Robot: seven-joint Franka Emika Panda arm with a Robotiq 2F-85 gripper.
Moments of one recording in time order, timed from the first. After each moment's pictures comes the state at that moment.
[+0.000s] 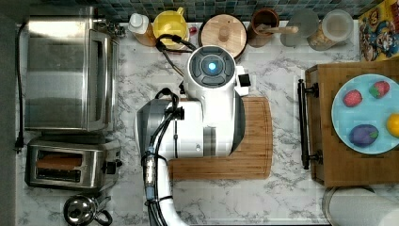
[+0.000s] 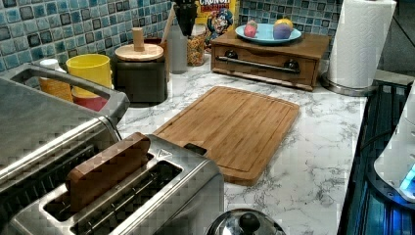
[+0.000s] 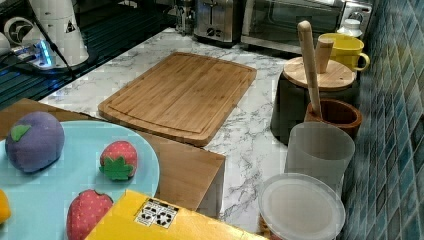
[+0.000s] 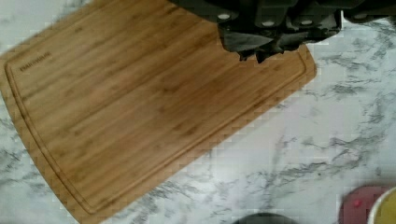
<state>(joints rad) 0.02 0.07 0.02 -1.91 0.07 0.35 -0.17</state>
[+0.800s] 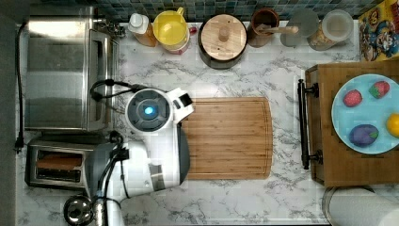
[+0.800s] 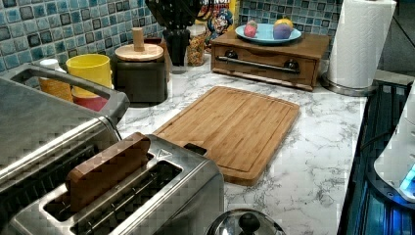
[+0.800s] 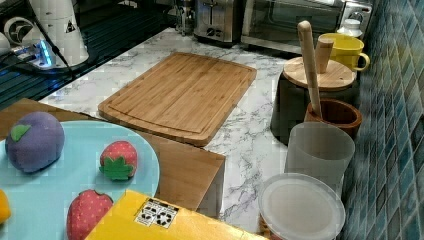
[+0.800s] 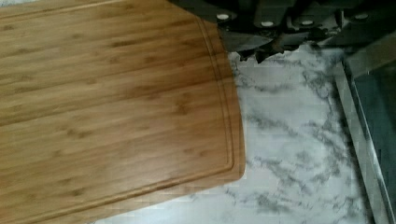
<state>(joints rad) 0.06 -0.05 0.21 -2.14 0.18 0.47 -0.36</state>
